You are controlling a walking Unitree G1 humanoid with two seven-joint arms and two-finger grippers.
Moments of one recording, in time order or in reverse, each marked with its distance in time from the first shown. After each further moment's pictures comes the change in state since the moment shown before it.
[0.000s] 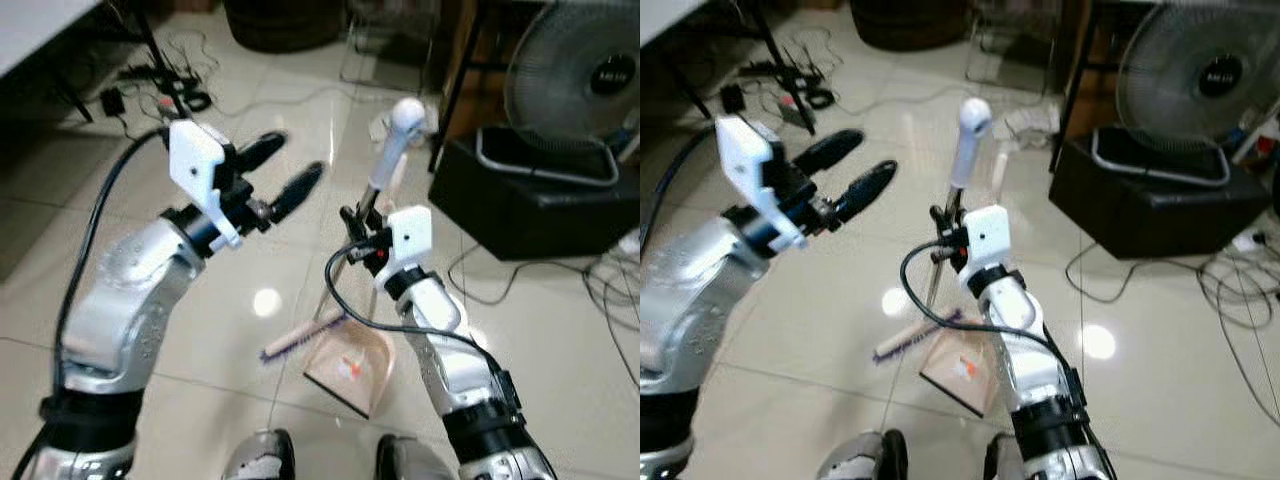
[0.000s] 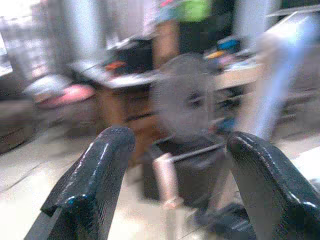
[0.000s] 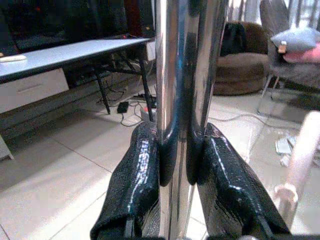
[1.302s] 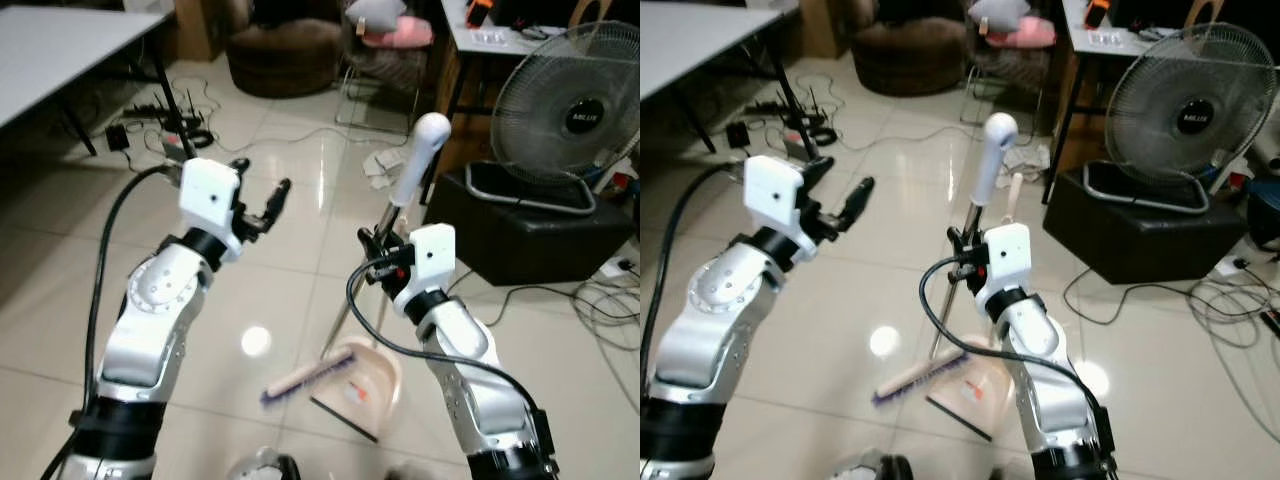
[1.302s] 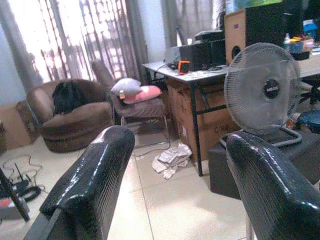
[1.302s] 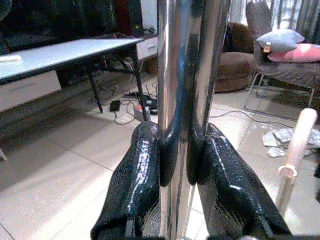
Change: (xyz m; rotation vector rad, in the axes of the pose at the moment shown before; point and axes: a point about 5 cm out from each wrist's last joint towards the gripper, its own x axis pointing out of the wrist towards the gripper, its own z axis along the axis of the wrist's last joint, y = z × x) left arm 0.001 0.003 -0.033 0.121 0.072 0.225; right arm -0.035 -0.010 0.002 0.054 0.105 -0.069
